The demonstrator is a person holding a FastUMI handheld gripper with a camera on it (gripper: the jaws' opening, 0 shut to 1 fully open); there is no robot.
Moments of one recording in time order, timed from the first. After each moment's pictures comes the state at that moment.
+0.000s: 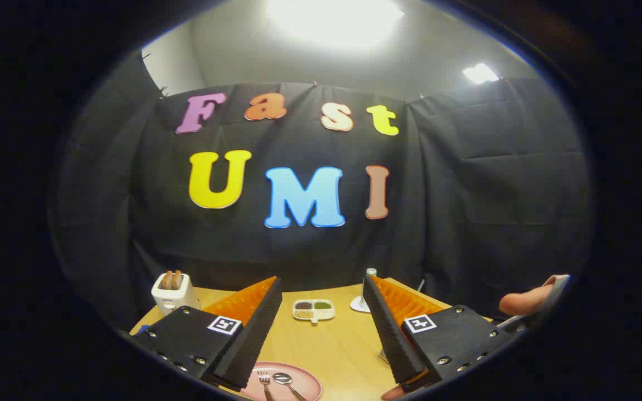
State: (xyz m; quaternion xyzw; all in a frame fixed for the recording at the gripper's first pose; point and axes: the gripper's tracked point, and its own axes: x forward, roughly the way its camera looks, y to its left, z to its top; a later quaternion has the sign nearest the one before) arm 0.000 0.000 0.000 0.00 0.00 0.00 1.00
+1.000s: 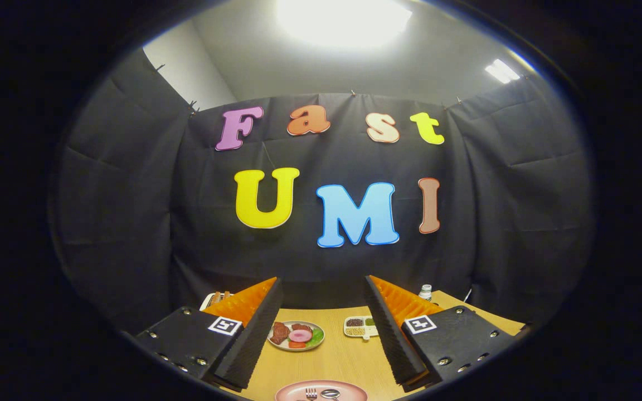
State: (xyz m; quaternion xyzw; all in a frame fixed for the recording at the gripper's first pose) arm 0.024 0.068 0.015 -0.01 0.01 0.07 1.00
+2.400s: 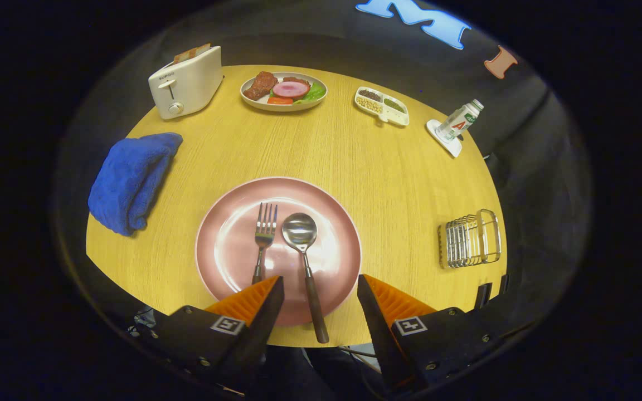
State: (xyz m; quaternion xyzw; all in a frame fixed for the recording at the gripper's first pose) arm -0.046 0.023 -0.300 -0.18 0.58 0.06 0.79
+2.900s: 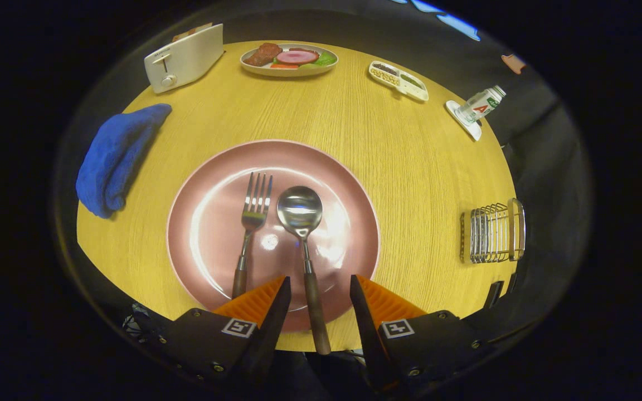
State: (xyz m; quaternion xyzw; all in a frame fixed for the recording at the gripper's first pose) arm -0.051 0.013 -0.343 -0.19 0.62 0.07 0.76
